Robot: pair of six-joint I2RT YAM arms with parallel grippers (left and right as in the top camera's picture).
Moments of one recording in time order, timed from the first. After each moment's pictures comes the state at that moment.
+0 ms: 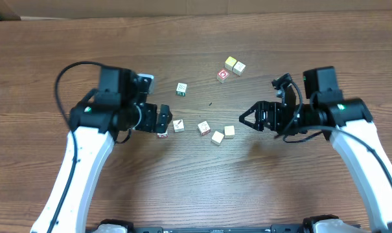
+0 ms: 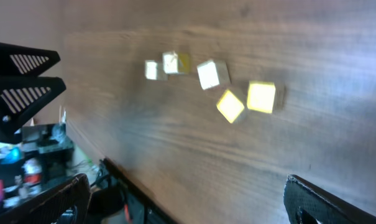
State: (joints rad) left arm -0.16 1.38 1.19 -0.95 0.22 0.00; right arm 0.14 1.40 1.12 -0.96 -0.74 0.21
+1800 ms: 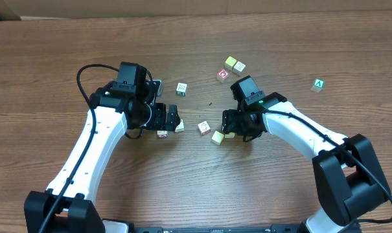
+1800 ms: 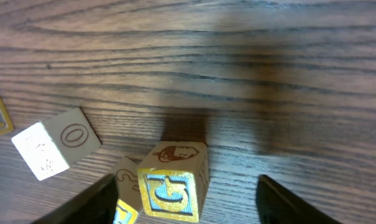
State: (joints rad) left arm -0.18 1.54 1.19 -0.95 0.25 -0.12; right arm 0.47 1.80 1.12 -0.65 -0.17 0.54
